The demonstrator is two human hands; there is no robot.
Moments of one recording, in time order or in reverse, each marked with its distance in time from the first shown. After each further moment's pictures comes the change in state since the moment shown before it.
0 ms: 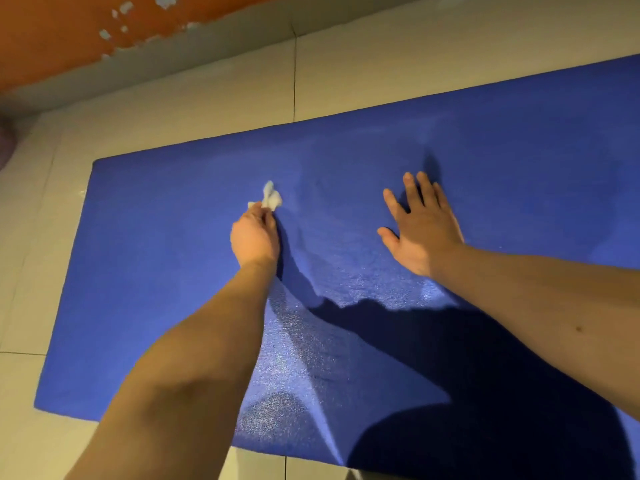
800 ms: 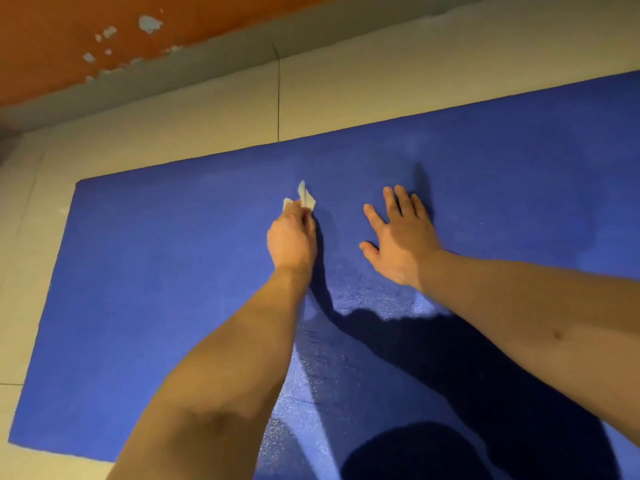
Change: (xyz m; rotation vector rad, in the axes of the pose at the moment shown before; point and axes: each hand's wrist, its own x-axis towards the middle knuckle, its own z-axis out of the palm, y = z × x) left_hand -0.021 0.085 0.025 -0.035 -0.039 0.212; right_hand 0.011 -0.001 -0.017 0.006 -0.071 -0.013
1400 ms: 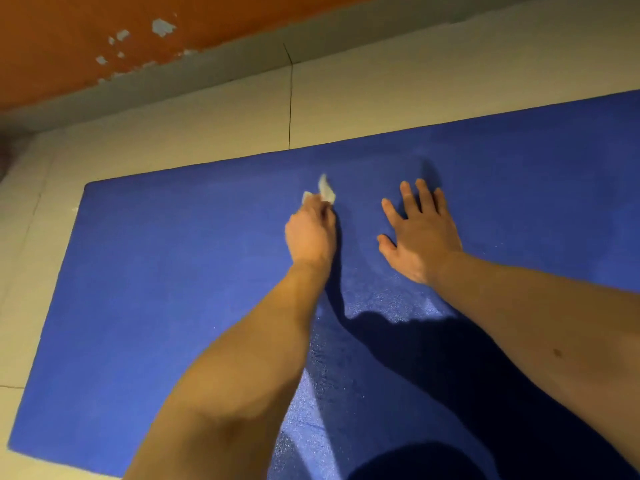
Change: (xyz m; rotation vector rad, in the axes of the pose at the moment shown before) left_hand 0.027 0.020 0.012 -0.027 0.016 0.018; right_hand 0.030 0.016 -0.003 -0.069 0.051 0.037
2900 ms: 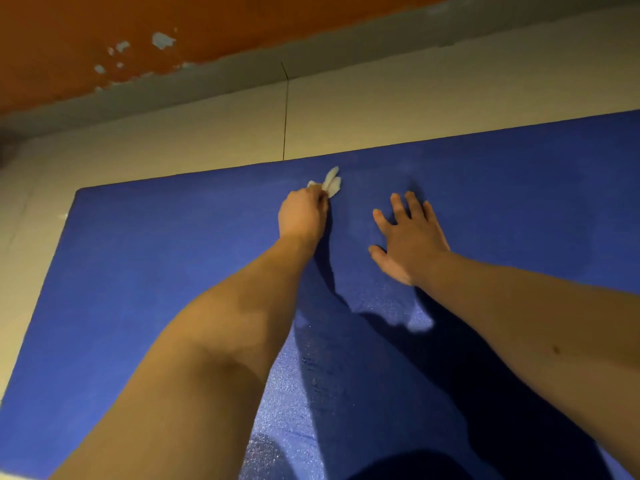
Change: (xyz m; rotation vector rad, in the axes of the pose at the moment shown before) left_hand 0.055 0.009 -0.003 0.223 -0.129 0.167; right_hand 0.003 0.004 -0.015 -0.007 -0.124 -0.029
